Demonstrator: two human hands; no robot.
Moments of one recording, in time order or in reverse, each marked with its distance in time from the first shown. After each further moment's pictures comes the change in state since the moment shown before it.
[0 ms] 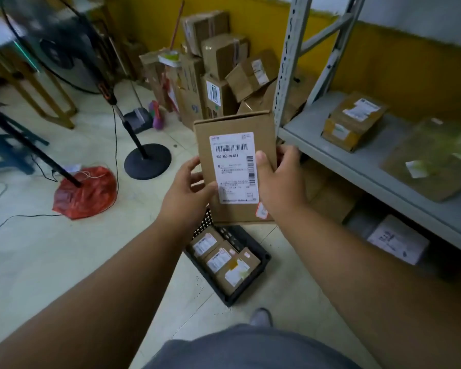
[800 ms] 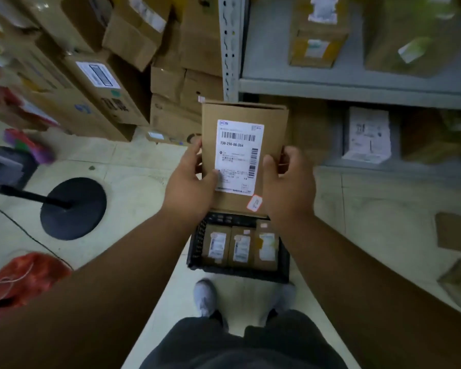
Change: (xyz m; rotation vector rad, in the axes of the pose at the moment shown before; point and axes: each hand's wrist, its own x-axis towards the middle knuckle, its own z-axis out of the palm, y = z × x) left_hand 0.293 -0.044 -0.043 0.479 -0.640 0.125; right_hand 0.111 0.066 0.187 -0.257 0.736 0.402
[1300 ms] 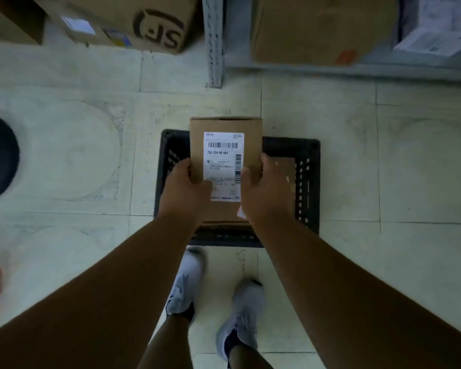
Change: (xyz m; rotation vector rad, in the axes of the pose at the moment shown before) left_hand 0.088 -0.371 0.153 0.192 -0.122 -0.334; right_hand -0.042 0.317 0.246 -0.229 -0.254 0.232
